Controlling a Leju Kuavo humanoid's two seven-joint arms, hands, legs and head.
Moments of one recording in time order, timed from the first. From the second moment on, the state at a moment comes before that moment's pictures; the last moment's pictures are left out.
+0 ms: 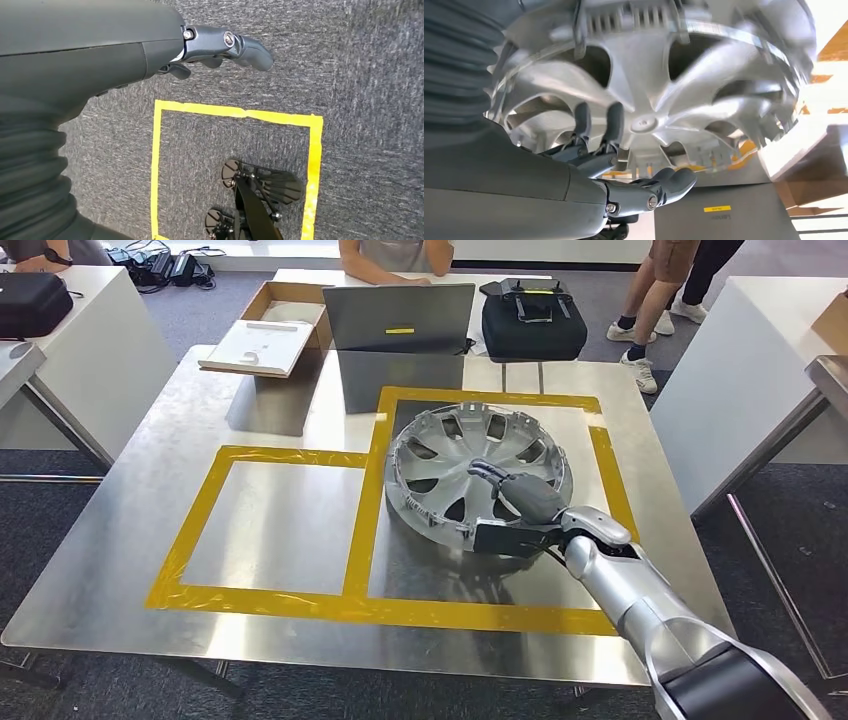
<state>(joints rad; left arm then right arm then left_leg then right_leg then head) -0.05 -0.10 1.39 -0.19 -1.12 0.10 -0.38 -0.83 -0.06 0.64 -0.47 0.82 0.01 -0.63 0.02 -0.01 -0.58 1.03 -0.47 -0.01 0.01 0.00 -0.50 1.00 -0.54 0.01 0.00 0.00</state>
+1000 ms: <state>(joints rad) -0.03 -0.10 1.40 -0.19 -1.10 0.07 -0.43 -0.17 -0.25 0.31 -1.59 0.17 -0.56 -0.70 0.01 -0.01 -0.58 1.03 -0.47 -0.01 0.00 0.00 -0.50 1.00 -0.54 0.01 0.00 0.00</state>
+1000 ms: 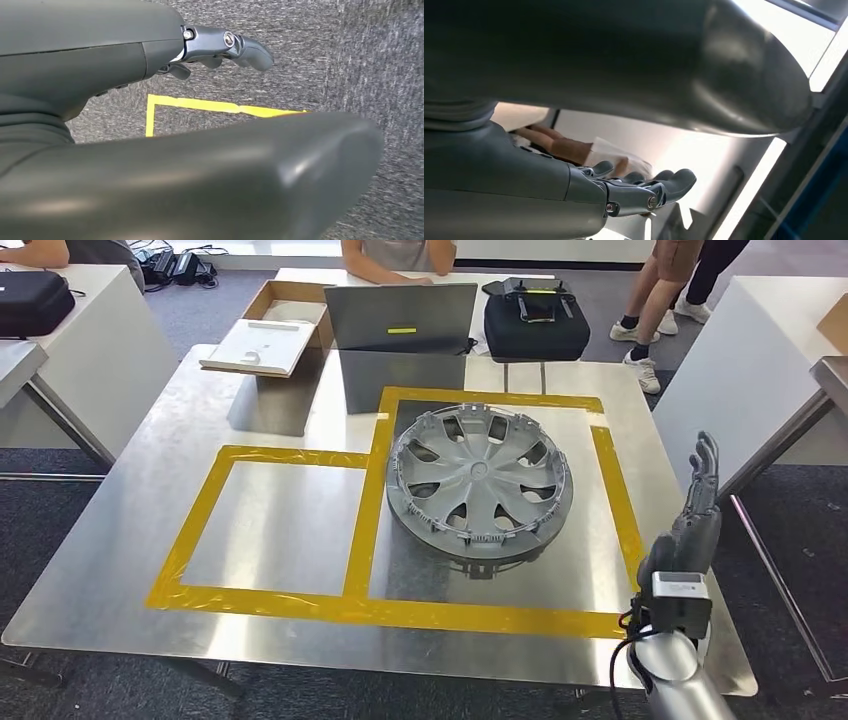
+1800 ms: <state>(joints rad) -0.06 -0.11 1.42 -0.20 -1.11 0.09 -0.40 0.12 -0.27 0.30 -1.98 0.26 -0.56 -0.70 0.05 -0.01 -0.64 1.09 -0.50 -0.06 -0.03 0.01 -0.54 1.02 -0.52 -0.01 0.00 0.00</state>
